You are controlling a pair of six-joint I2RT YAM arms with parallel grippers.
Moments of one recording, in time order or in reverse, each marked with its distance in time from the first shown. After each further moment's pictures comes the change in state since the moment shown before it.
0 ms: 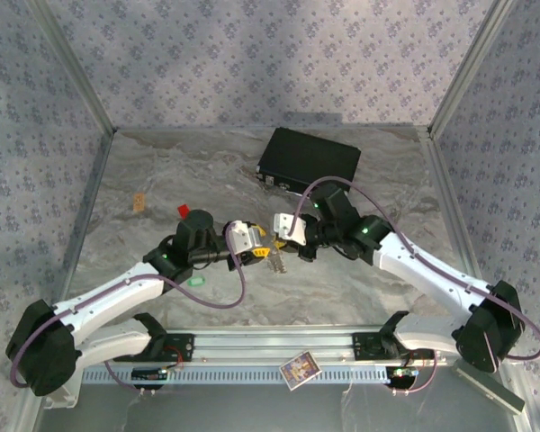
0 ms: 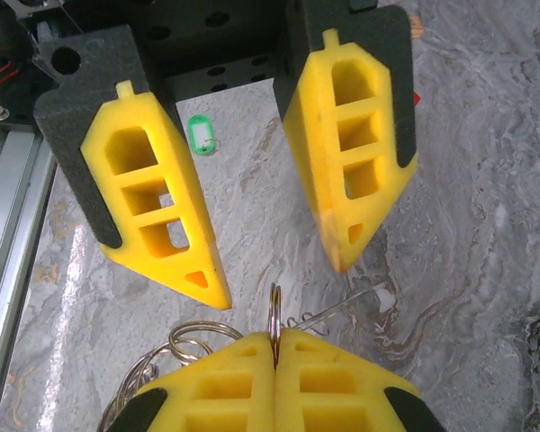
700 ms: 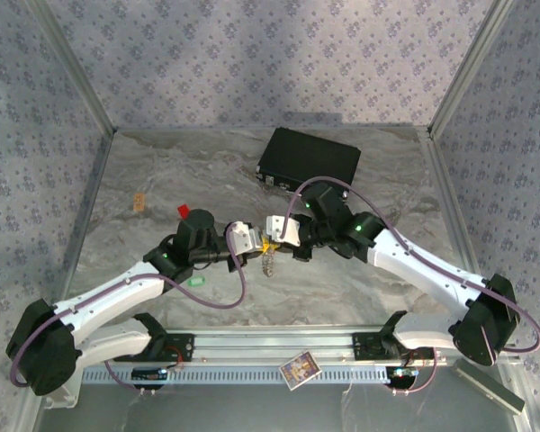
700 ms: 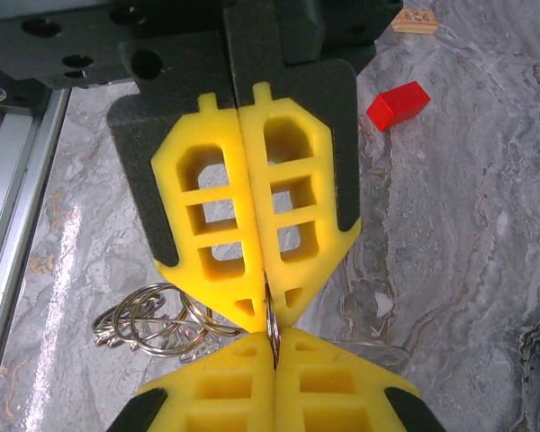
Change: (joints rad) left arm 0.000 0.003 0.006 -0.014 0.036 -0.001; right arm 0.043 0.040 0.055 -0.038 0.050 -0.024
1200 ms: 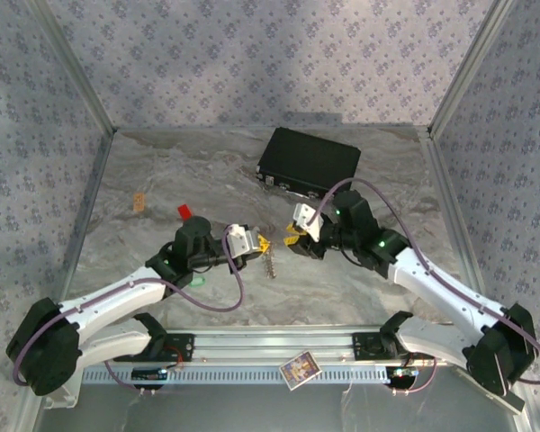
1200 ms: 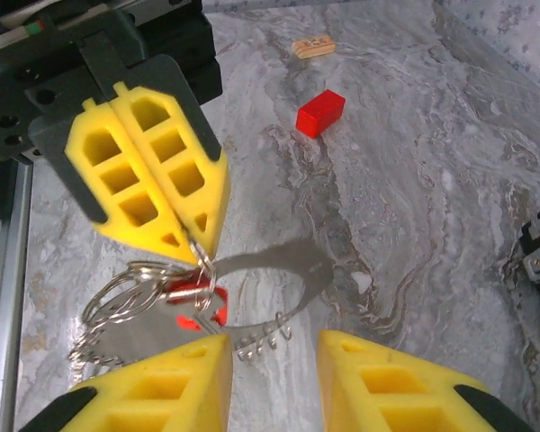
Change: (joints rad) left arm 0.000 0.000 -0.112 0.206 -0.024 -0.069; right arm -0.134 -0.212 -0.259 0.255 -0.058 0.321
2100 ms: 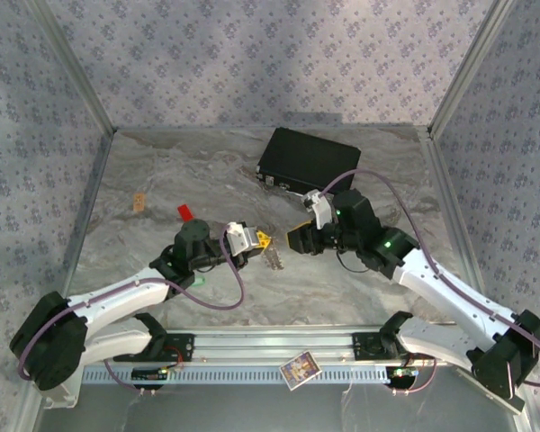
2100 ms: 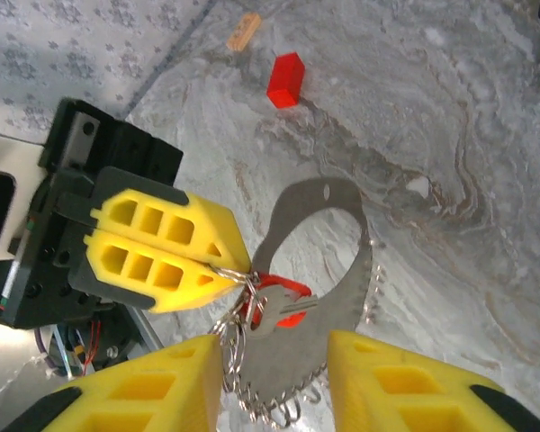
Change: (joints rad) left arm 0.000 0.040 -0.035 0.164 -0.016 -0.071; right arm 0.046 -0.006 0.116 -0.182 0.115 0.738
